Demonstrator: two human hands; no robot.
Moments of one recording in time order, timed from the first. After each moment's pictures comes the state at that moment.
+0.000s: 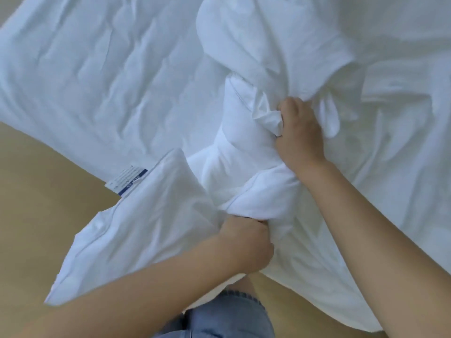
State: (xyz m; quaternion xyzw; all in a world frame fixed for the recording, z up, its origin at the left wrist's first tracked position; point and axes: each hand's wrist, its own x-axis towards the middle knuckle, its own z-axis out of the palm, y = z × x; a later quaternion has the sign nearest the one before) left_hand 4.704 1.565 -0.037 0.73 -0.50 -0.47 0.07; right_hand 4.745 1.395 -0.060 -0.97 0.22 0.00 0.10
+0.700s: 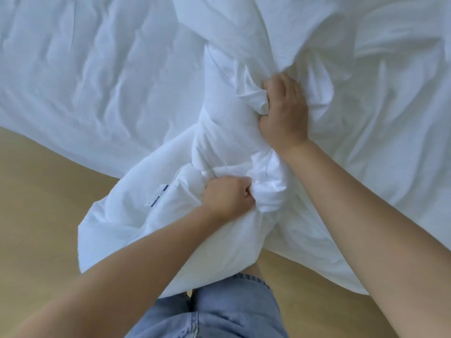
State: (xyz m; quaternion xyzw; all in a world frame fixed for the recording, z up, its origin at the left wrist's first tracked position) left_hand 4.701 1.569 -0.106 0.82 -0.35 -0.42 0.18; right_hand 4.726 1.401 -0.097 -0.96 0.18 -0.18 0.10
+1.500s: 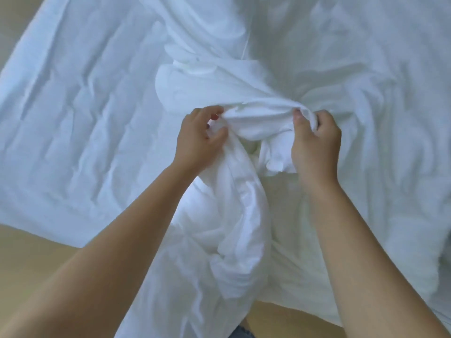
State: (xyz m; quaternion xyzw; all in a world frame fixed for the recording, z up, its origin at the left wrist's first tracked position) left_hand 4.873 1.471 -0.051 0.78 -0.24 -0.28 0.51; right_hand 4.751 1.360 0.036 -0.73 0.53 -0.23 0.37
